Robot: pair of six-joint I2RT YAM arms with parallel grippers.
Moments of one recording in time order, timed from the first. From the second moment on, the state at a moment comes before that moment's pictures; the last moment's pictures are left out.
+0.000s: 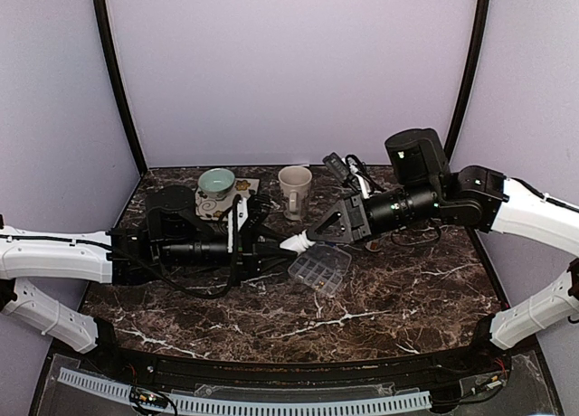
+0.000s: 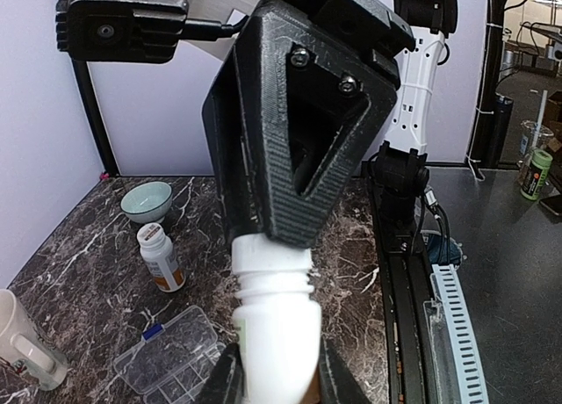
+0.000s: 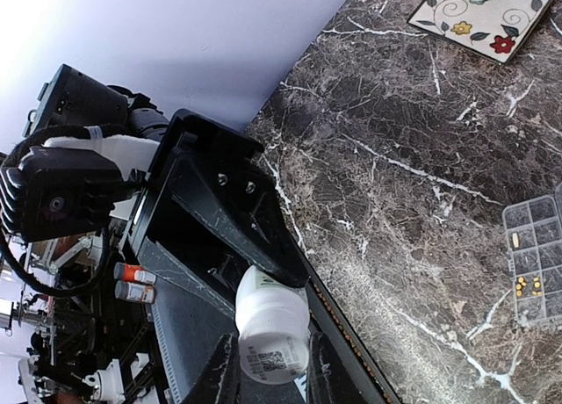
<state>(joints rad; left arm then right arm) -1.08 1.23 0.80 0.26 0.32 0.13 1.01 1.26 1.21 -0.47 -0.46 0.64</state>
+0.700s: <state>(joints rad) -1.08 1.20 0.82 0.25 0.36 0.11 1.01 1.24 1.20 -0.41 -0.55 0.62</state>
